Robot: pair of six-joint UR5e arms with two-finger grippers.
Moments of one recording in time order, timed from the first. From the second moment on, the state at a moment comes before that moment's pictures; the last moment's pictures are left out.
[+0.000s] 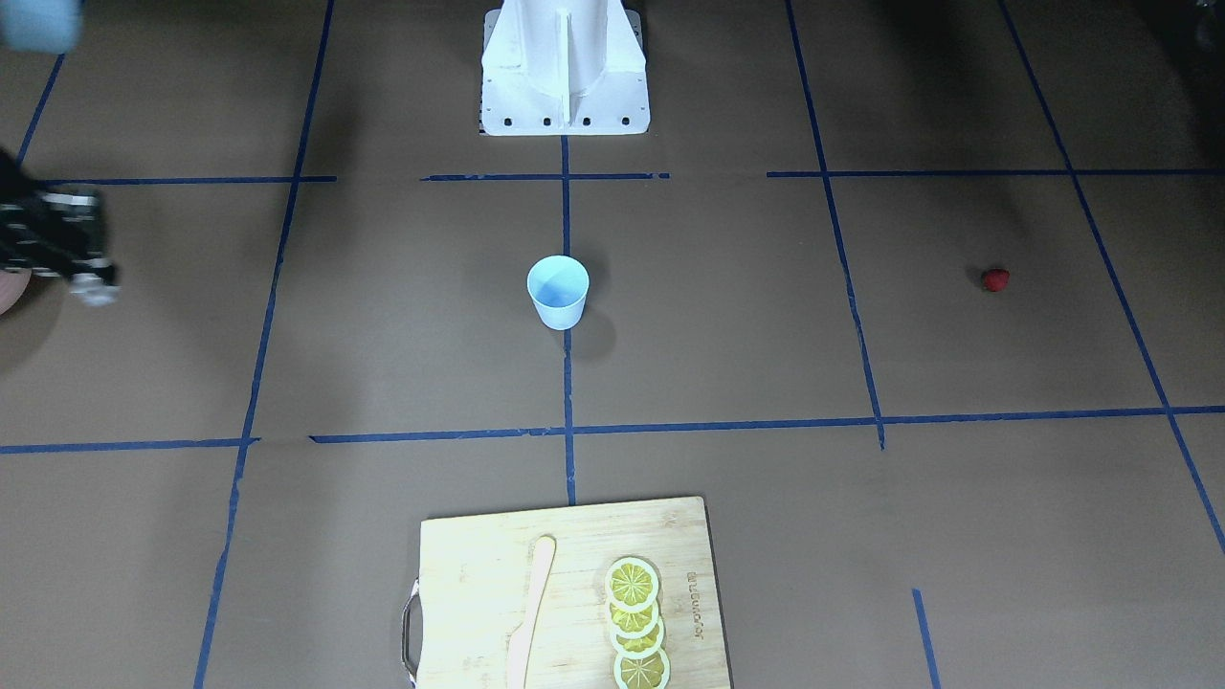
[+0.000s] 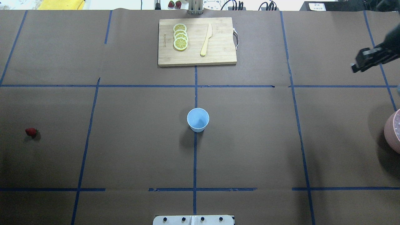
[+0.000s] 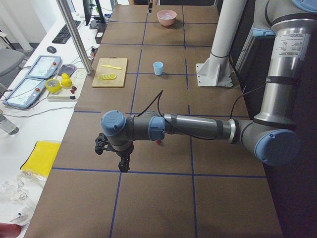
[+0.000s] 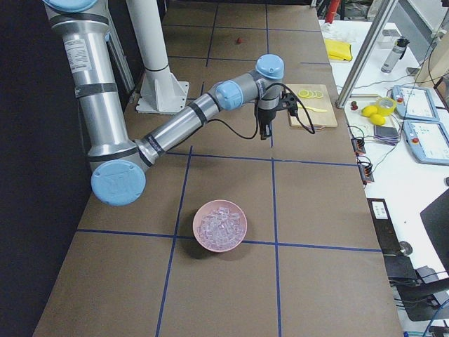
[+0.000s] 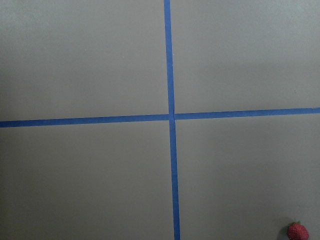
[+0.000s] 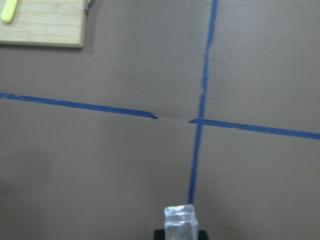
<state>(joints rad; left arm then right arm) -1.60 -1.67 -1.57 -1.45 -2.40 0.09 1.05 -1.24 2.01 -1.76 2.28 0.64</state>
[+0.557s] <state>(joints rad) -1.60 -1.67 -1.56 -1.45 -2.40 0.09 0.75 -1.04 1.99 -1.76 2.11 1.03</state>
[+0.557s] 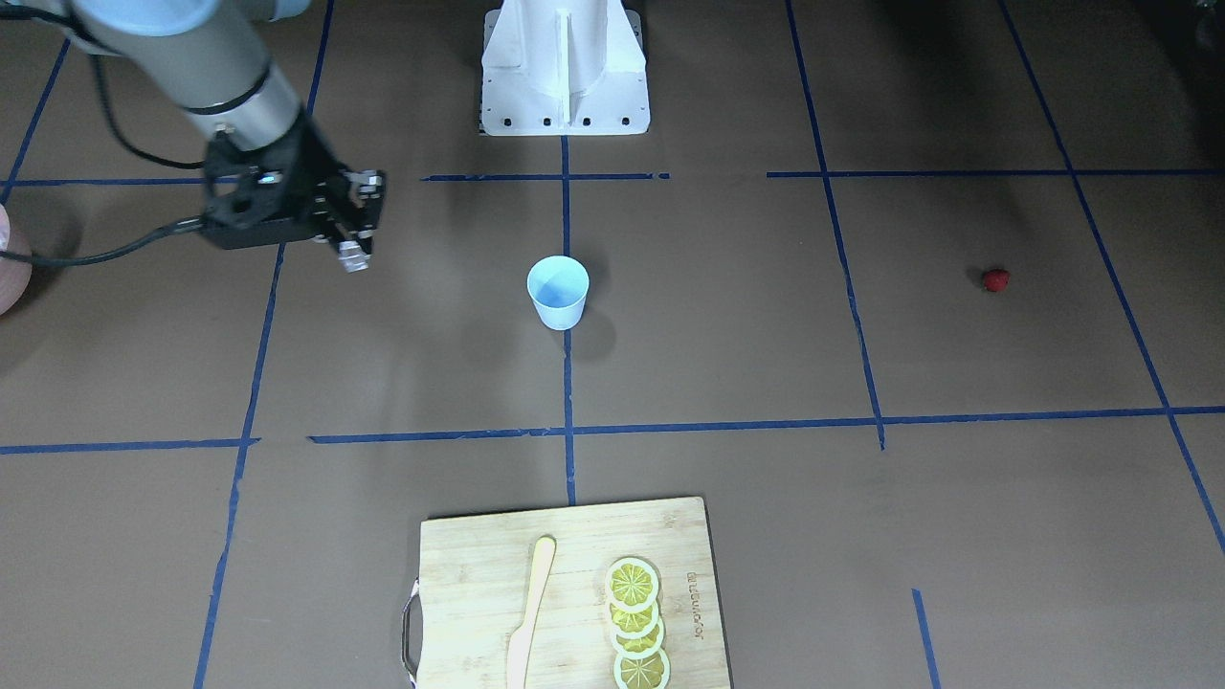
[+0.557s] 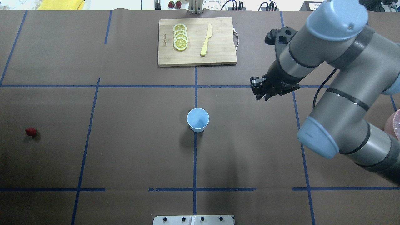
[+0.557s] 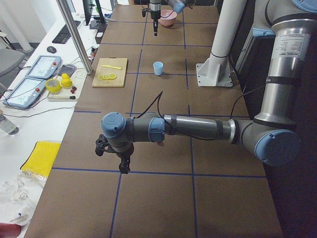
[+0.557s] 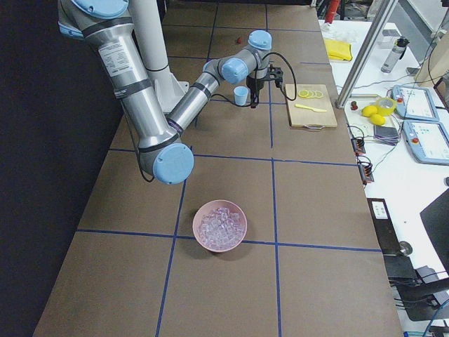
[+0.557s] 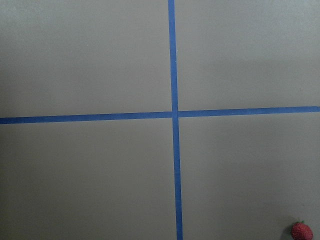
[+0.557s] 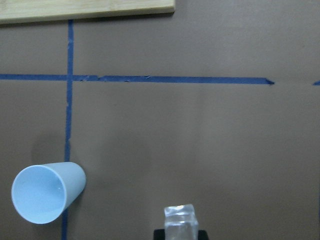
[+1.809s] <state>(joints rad) -1.60 -1.67 -1.56 -1.45 -2.40 0.09 0.50 -0.72 1.65 -1.76 1.89 1.23</state>
